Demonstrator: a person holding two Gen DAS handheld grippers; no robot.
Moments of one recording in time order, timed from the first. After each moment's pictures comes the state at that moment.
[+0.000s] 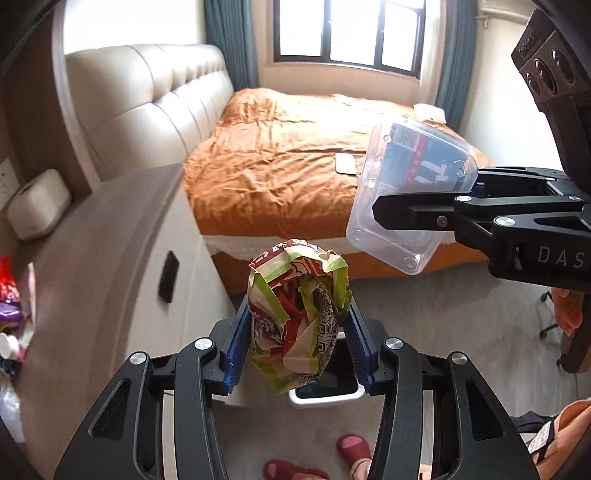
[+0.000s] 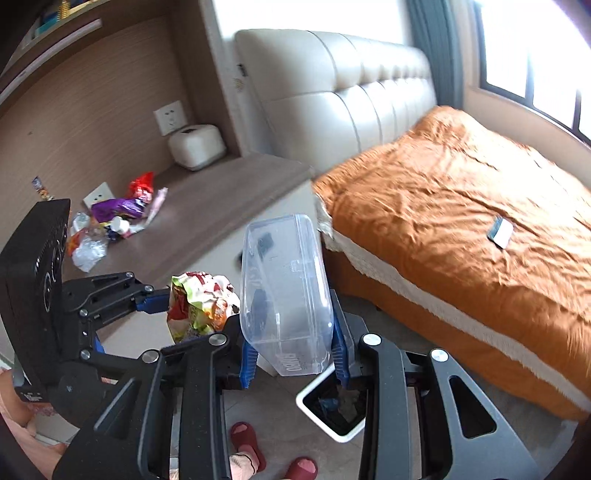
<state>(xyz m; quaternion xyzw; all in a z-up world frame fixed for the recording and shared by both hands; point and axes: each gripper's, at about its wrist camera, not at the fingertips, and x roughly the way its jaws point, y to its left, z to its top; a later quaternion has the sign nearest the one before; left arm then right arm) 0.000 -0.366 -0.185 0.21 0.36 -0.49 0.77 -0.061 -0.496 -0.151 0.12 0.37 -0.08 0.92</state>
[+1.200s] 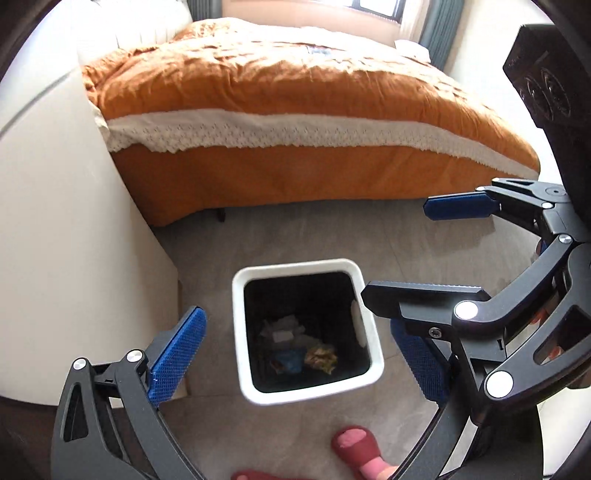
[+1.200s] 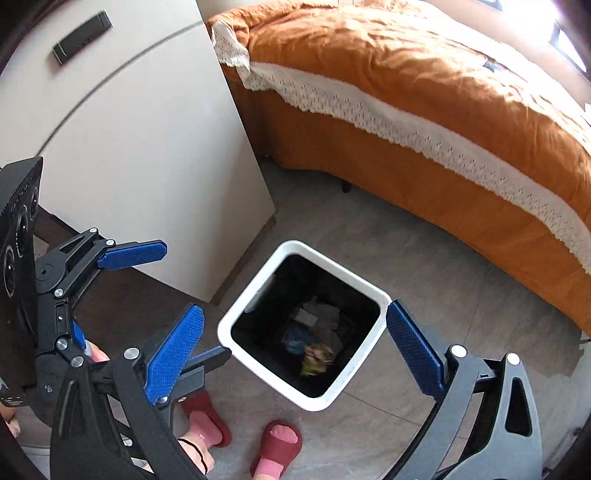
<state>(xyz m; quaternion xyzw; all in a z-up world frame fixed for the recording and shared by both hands) 0.001 -0.429 -0.500 0.23 0.42 -0.52 0.70 -0.050 -0.533 -0.468 0.16 0.49 -0.14 0.84</state>
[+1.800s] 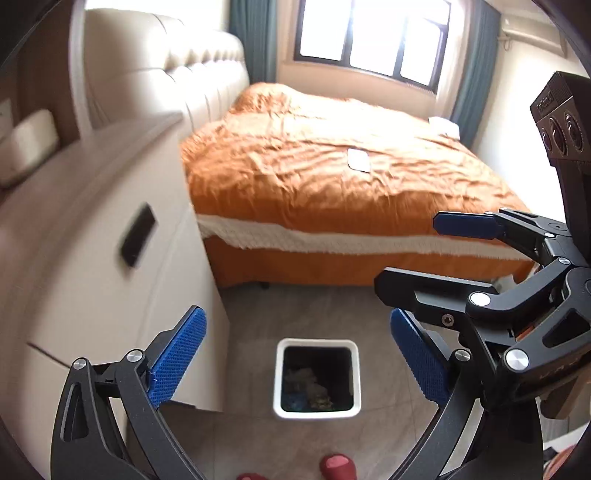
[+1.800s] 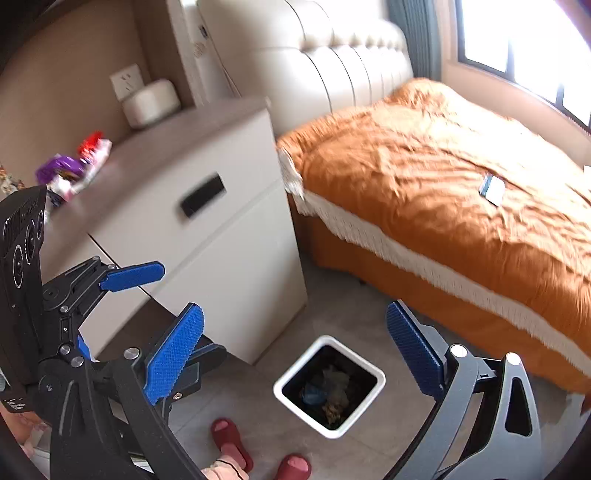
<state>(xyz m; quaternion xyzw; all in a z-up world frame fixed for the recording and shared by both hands) 0.019 -0.366 -0.260 0.16 0.36 -0.46 0.79 -0.039 -0.494 -0.228 0.11 0.37 -0.10 0.92</state>
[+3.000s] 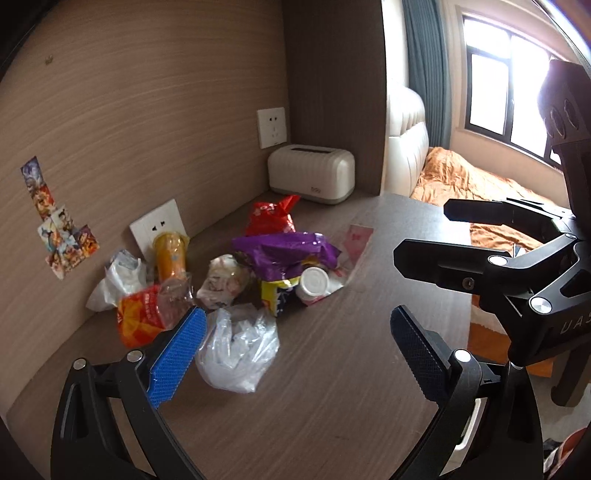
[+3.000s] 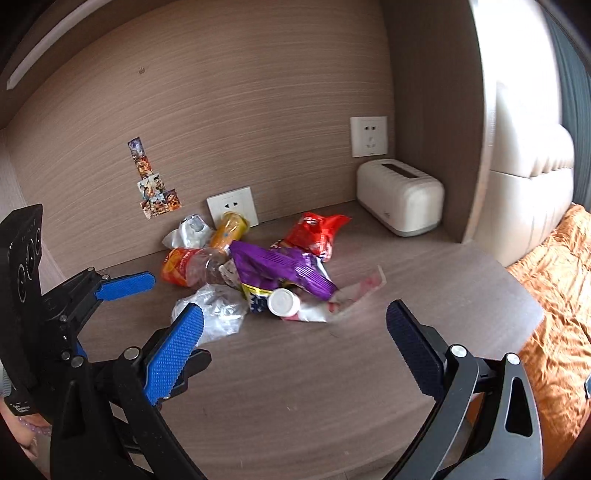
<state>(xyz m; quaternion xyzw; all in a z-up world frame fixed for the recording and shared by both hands) 0.145 -0.098 -0.120 0.09 0.32 -0.18 0.92 0.149 -0.265 -0.106 0.00 0.30 0.18 0.94</state>
